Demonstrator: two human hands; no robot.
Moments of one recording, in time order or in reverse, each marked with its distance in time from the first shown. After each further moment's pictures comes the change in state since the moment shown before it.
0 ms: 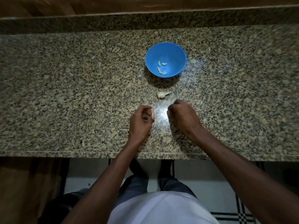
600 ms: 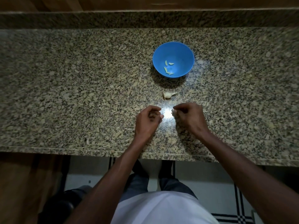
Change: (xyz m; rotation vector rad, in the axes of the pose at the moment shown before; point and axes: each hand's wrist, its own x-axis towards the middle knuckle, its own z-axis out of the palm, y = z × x) left_hand 0.001 0.009 -0.003 -0.071 -0.015 -0.012; right_hand 0.001 0.001 0.000 0.475 0.066 0.263
